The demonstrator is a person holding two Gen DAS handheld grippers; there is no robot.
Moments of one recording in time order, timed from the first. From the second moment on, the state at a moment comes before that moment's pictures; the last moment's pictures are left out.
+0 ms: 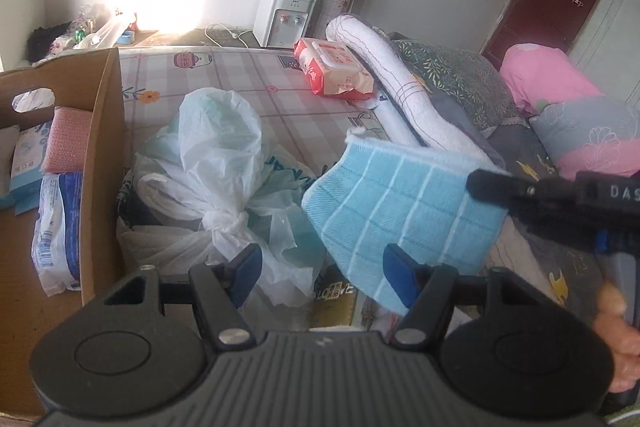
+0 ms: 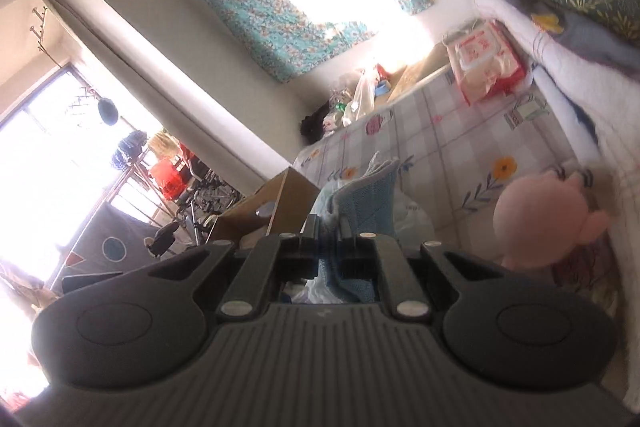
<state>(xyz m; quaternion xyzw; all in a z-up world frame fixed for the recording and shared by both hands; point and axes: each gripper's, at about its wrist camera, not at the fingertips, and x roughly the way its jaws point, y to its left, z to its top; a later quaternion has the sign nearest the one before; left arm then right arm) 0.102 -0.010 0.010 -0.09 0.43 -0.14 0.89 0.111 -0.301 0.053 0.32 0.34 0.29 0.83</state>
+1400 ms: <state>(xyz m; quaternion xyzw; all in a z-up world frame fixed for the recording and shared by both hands) 0.113 -0.050 -0.039 -0.12 0.45 -0.19 0.87 0.110 -0.269 -0.046 0.41 0.44 0.24 0.76</state>
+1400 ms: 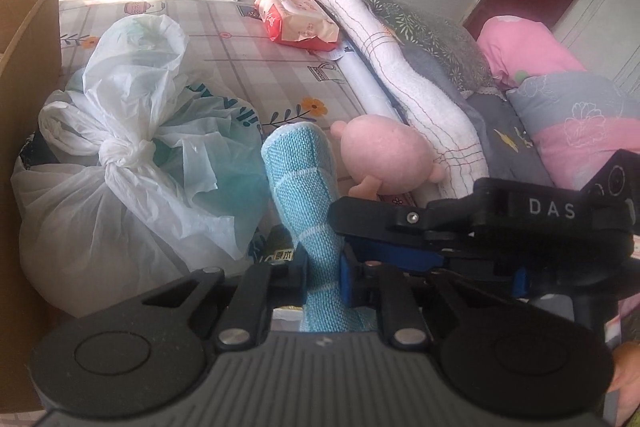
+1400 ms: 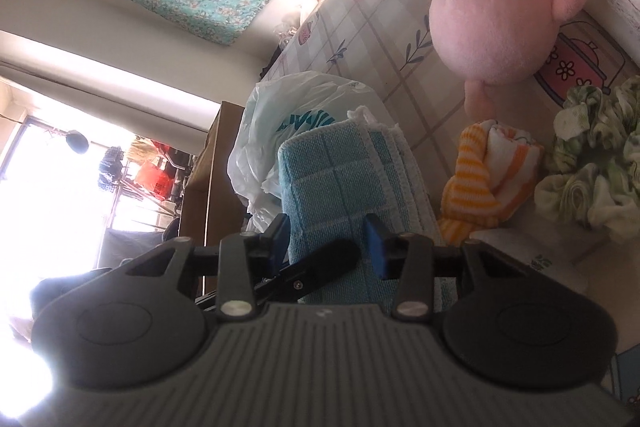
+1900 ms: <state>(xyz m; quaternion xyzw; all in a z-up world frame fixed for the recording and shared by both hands) 0.051 0.086 0.050 -0.14 0.33 -0.10 0.93 0.111 -0.132 0.044 0.34 0.43 0.37 0.75</state>
